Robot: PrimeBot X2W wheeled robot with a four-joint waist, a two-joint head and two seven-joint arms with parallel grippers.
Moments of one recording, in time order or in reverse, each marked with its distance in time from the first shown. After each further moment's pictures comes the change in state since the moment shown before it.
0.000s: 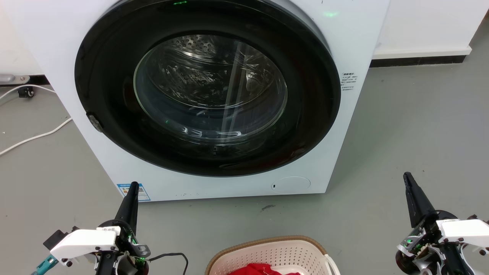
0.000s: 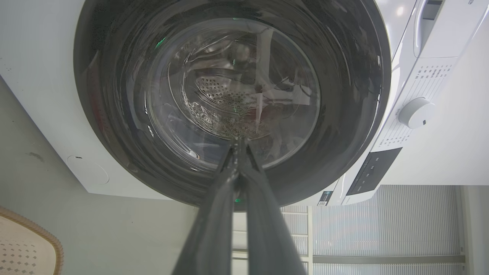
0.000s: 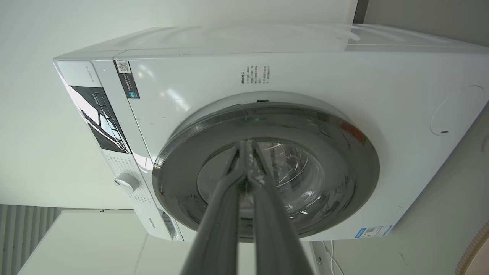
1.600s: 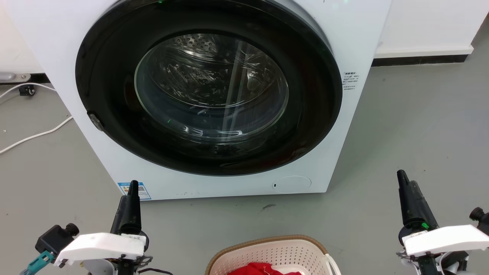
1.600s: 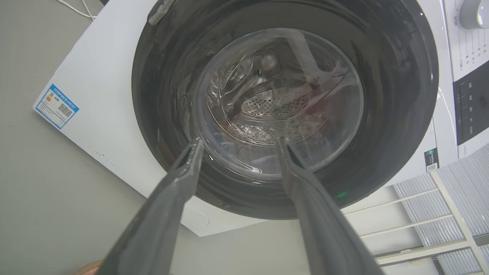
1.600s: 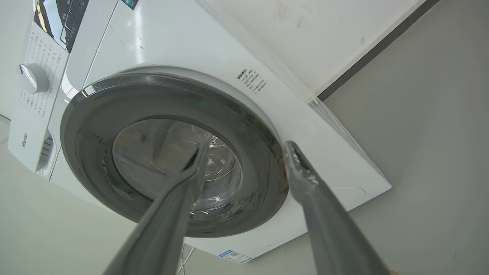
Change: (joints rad) left arm 0.079 -0.006 -0.049 -0.135 0.568 0.081 -0.155; right arm 0.089 0.005 0.063 -0.151 -0.715 0.000 -0.153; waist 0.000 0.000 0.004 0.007
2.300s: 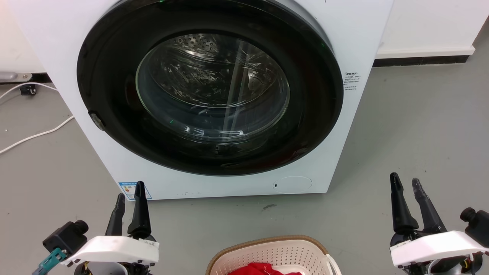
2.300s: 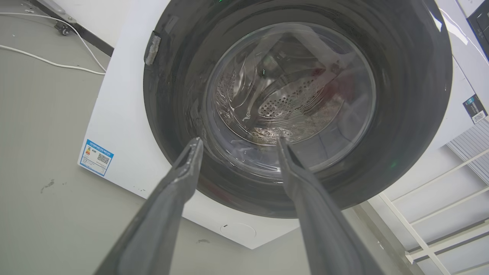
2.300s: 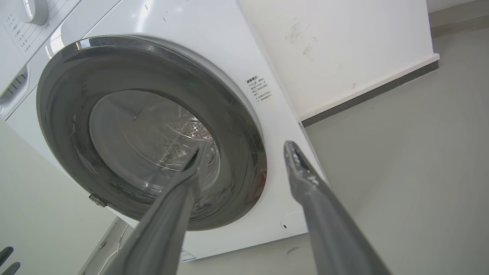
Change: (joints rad) left arm 0.023 0.001 -0.038 -0.035 0.308 0.025 -0.068; right arm 0.038 0.000 0.031 -0.063 -0.330 0.000 -0.068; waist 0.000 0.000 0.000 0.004
